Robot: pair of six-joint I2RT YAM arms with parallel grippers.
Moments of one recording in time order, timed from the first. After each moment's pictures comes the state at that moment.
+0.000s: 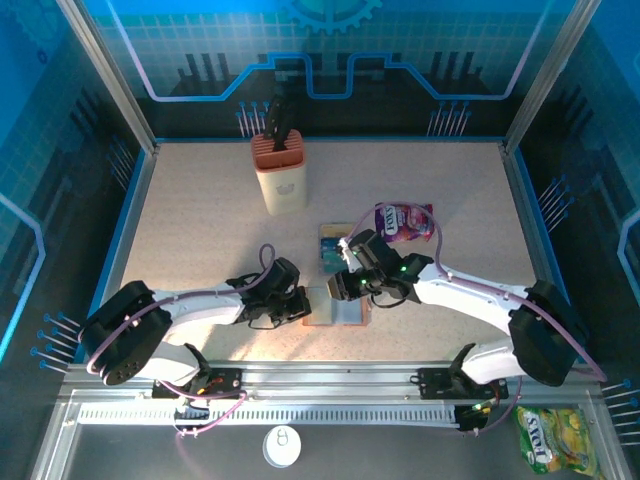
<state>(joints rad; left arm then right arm) -0.76 1.40 0.52 -0.13 0.24 -1.12 0.81 1.38 0.81 -0.34 -0.24 0.49</state>
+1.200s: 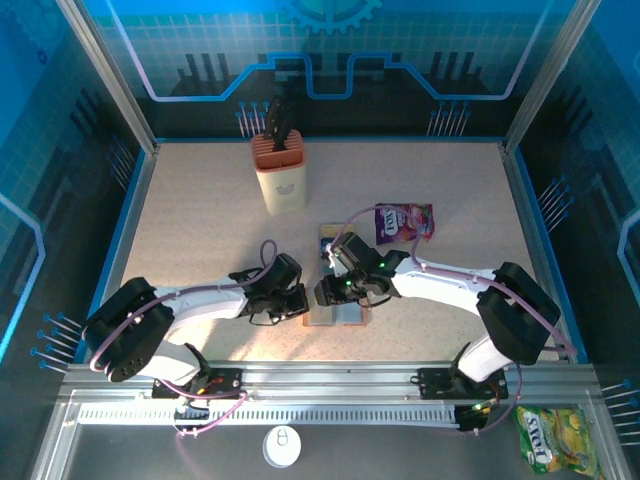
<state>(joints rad) -0.74 1.43 0.58 -0.24 0.21 -1.08 0.86 1.55 0.89 -0.36 -0.33 0.64</state>
